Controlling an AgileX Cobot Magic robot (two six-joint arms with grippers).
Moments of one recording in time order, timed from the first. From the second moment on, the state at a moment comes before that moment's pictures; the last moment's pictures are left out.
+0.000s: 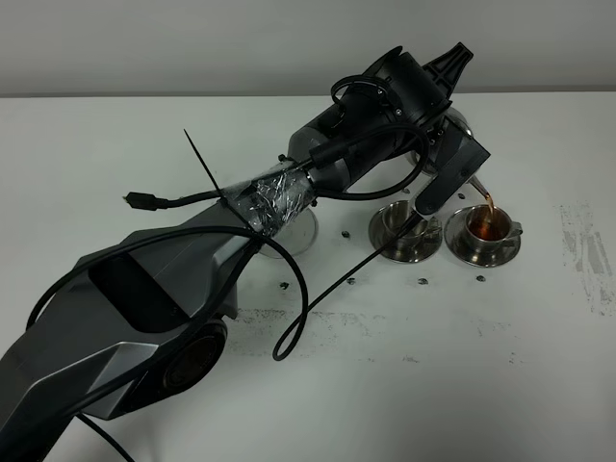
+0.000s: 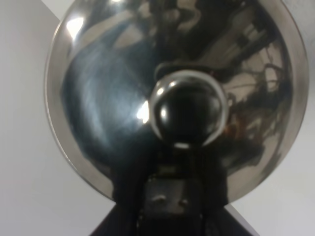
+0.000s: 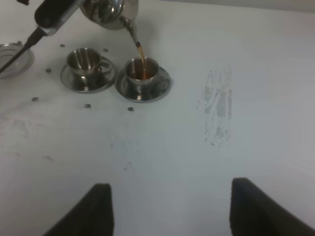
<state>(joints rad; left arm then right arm) -0.80 2.62 -2.56 0.49 0.83 1.50 0.04 -0.01 -0.52 0.04 1.11 -0.03</state>
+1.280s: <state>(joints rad) -0.82 2.63 -2.52 0.58 0.76 1.53 0.04 -0.01 -0.52 0.04 1.11 -0.03</state>
